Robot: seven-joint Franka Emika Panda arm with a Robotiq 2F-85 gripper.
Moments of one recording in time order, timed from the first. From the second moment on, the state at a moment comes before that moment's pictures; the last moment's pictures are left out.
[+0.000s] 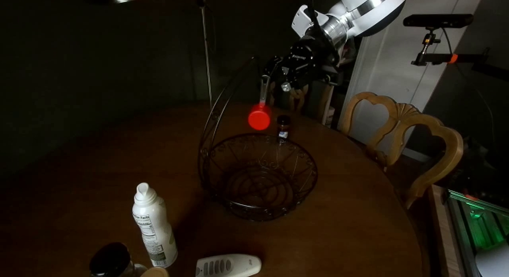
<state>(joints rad) -0.13 -0.01 -0.12 -2.23 1.19 1.97 -2.08</state>
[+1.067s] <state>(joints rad) -0.14 0.01 -0.13 -2.22 1.19 1.88 -2.30</state>
